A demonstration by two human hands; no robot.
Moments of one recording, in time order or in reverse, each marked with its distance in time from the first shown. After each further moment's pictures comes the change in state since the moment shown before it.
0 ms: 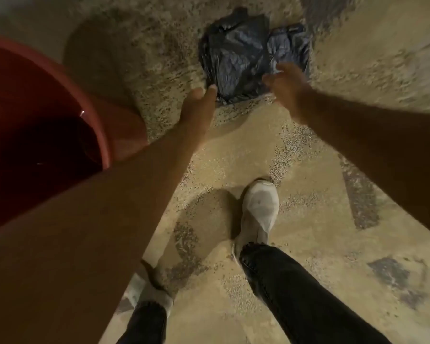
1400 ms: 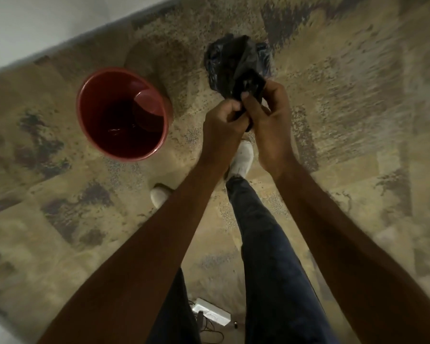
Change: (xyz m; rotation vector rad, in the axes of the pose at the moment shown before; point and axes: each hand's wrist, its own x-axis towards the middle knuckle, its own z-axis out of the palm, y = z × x) left_hand -0.387 0.139 -0.032 -0.119 0.001 0.324; right_hand -0.411 -0.124 -0.087 0.557 0.066 -0.298
